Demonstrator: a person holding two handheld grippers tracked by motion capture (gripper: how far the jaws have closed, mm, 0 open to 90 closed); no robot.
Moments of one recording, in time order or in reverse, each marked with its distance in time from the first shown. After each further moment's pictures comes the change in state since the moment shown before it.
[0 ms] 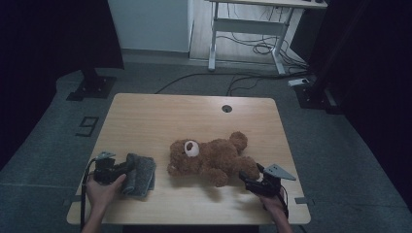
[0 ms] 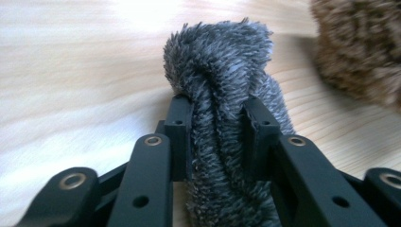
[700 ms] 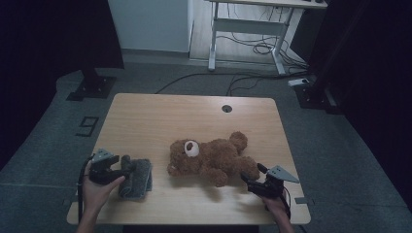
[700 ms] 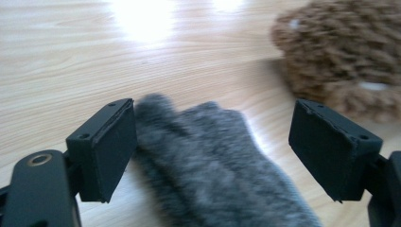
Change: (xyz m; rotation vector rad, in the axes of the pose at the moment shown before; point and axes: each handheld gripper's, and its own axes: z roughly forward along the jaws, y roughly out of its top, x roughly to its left) left arm -0.030 0.013 -0.026 -0.108 -0.005 0.177; right arm -0.003 -0.002 -0.007 -0.031 0.004 -0.006
